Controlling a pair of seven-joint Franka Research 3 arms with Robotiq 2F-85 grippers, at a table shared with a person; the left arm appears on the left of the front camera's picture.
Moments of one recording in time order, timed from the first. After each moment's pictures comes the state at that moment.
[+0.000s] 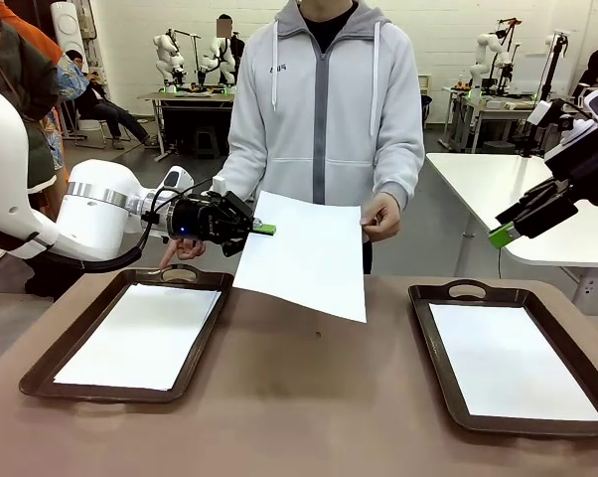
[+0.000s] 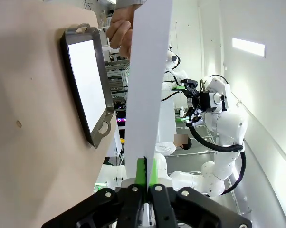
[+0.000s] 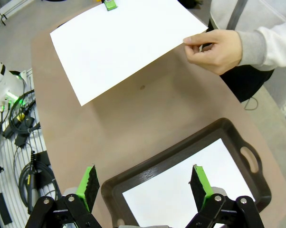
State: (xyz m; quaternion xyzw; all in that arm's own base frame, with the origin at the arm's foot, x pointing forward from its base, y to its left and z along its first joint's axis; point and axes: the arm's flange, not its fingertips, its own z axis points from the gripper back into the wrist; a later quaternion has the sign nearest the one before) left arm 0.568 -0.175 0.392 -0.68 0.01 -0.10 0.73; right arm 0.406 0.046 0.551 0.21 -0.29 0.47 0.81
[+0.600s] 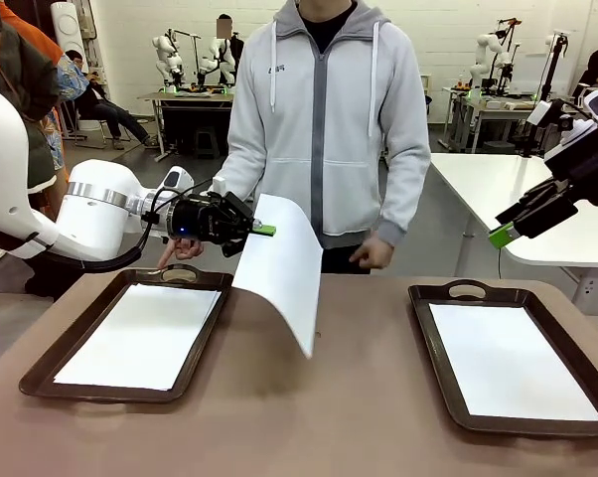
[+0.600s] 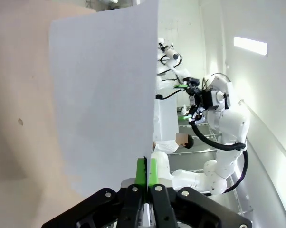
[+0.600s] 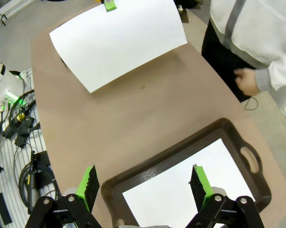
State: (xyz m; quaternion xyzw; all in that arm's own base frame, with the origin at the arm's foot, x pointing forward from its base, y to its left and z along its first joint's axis) left arm 0.568 -0.174 0.392 -0.67 0.01 -0.11 0.74; right arm 0.406 0.046 0.551 0.21 -0.29 0.47 0.81
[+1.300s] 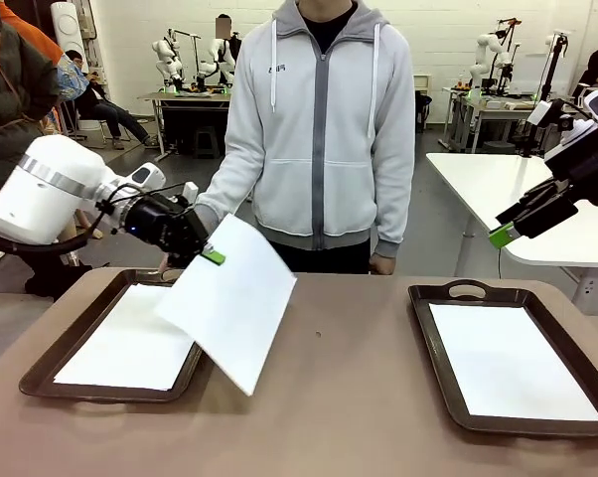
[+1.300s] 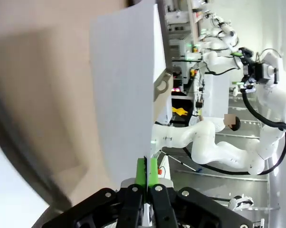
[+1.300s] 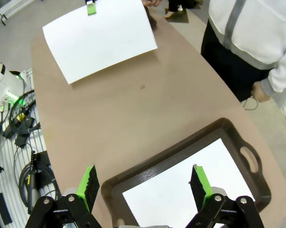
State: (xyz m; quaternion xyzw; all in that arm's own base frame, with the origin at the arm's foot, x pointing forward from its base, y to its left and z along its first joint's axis) left arm 0.550 -0.091 0.398 -0.53 0.06 -0.14 0.83; right arm 0.406 0.045 0.551 0.21 -0.29 0.47 0.81
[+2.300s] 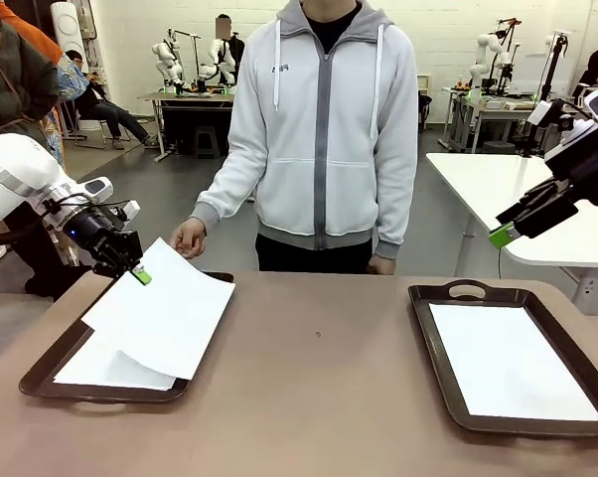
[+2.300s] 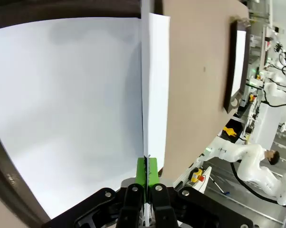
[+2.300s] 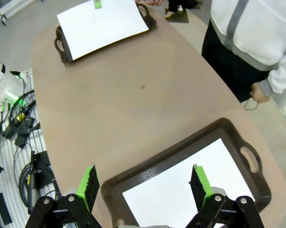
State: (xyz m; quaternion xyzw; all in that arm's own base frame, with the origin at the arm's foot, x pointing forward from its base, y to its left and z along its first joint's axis) left arm 0.592 0.035 0.370 -0.38 0.07 -0.06 0.92; right arm 0.406 0.045 0.551 0.21 -0.29 0.47 0.81
